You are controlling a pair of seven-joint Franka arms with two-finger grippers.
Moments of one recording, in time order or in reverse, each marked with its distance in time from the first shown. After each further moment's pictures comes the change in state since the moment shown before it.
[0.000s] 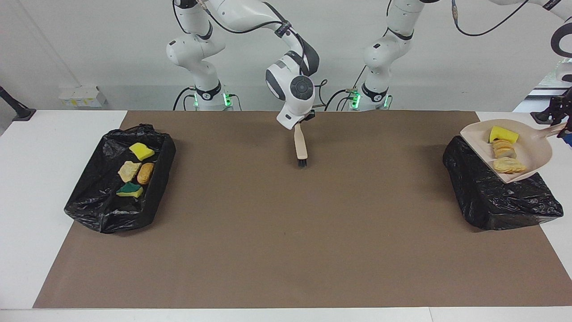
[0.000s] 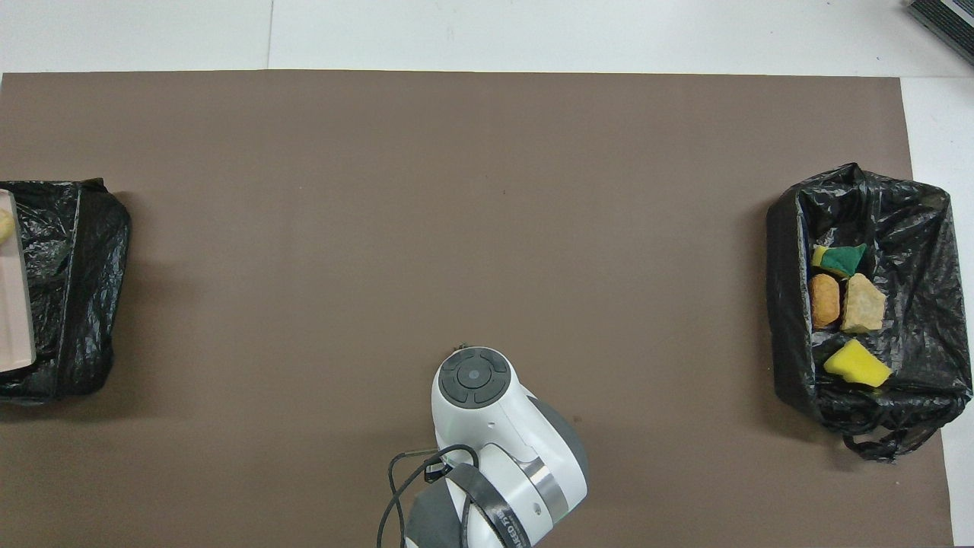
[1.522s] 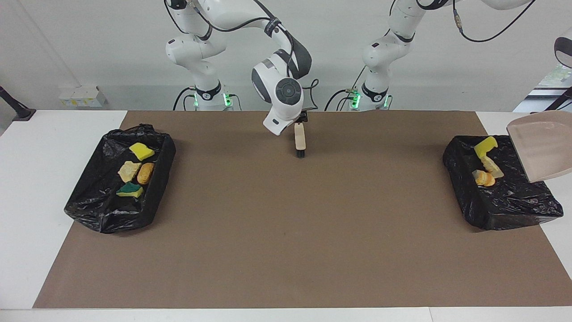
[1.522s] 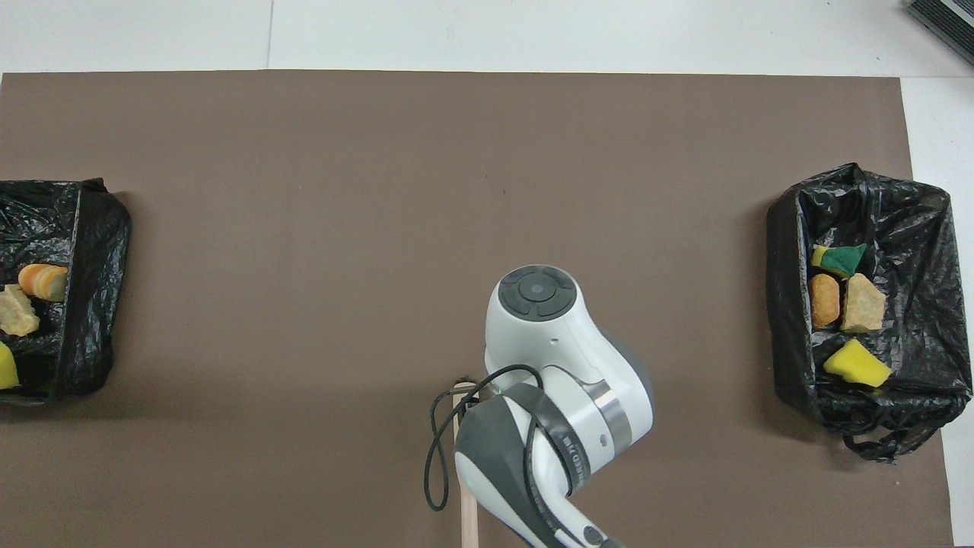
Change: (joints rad) left arm -0.134 0.044 -0.028 0.108 0.704 0.068 -0.130; right arm -0.173 -0.008 -0.010 0.130 -0.095 -0.133 -0.143
